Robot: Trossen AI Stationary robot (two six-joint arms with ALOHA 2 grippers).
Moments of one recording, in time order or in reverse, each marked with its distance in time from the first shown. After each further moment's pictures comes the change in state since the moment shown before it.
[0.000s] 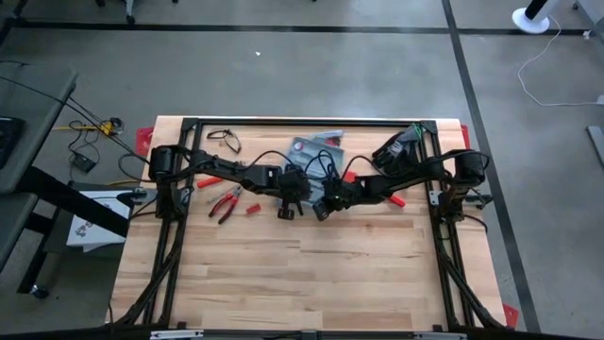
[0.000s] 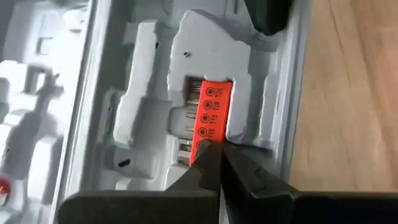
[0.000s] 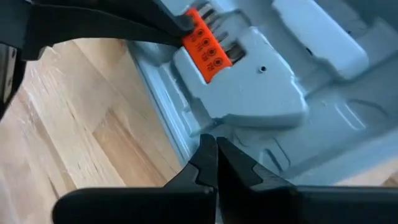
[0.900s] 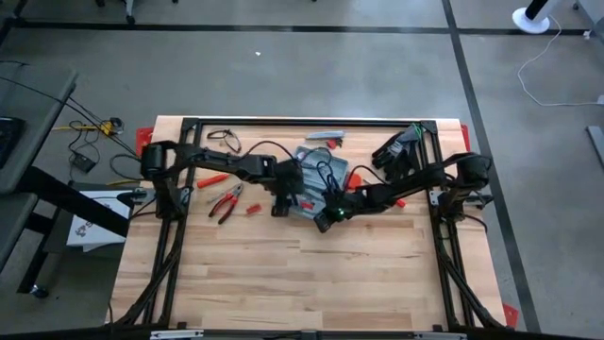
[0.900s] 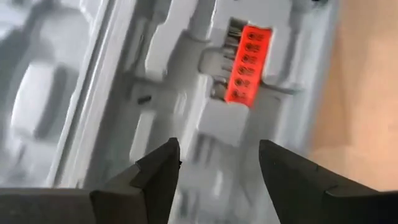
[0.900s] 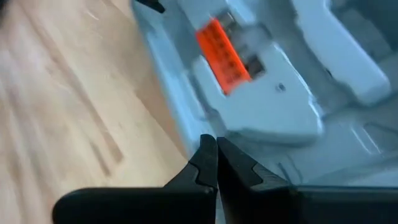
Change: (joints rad) left arm 0.070 -0.087 0.006 -0.195 0.260 -0.152; right arm 0.090 -0.040 -0.009 0.032 0.006 0.058
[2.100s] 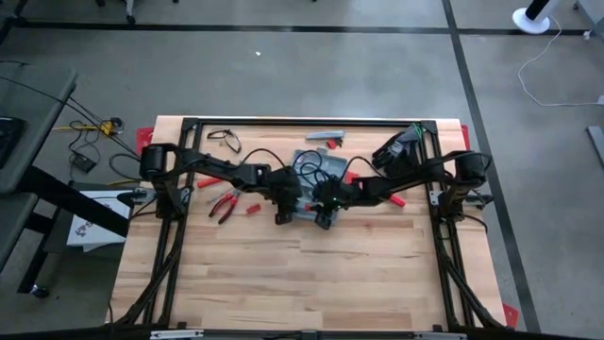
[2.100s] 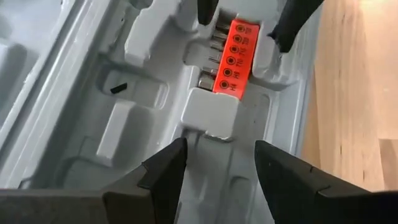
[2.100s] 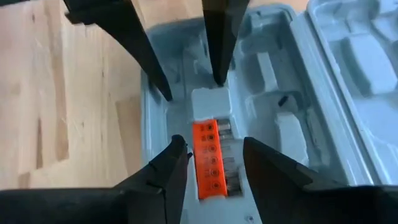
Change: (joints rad) left arm -0.037 0.022 -0.166 0.329 0.057 -0.216; right arm -0.063 0.032 0.072 0.002 0.035 -0.633
